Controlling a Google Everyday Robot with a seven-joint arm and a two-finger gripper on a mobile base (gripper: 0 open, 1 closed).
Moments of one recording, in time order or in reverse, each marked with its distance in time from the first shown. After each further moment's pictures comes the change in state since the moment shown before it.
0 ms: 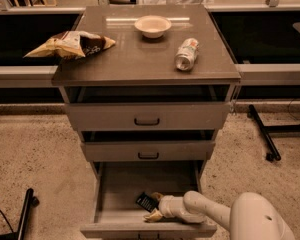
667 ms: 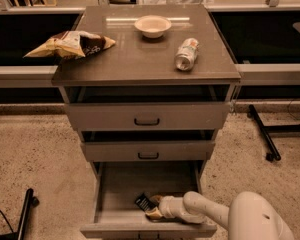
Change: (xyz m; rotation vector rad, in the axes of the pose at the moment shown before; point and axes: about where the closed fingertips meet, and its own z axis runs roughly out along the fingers) arm 0.009 -0.002 0.001 0.013 0.022 0.032
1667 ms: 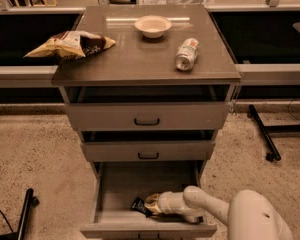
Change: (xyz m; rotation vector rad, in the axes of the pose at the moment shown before) arm -0.029 0.000 -0.005 -0.067 -0.062 -0.073
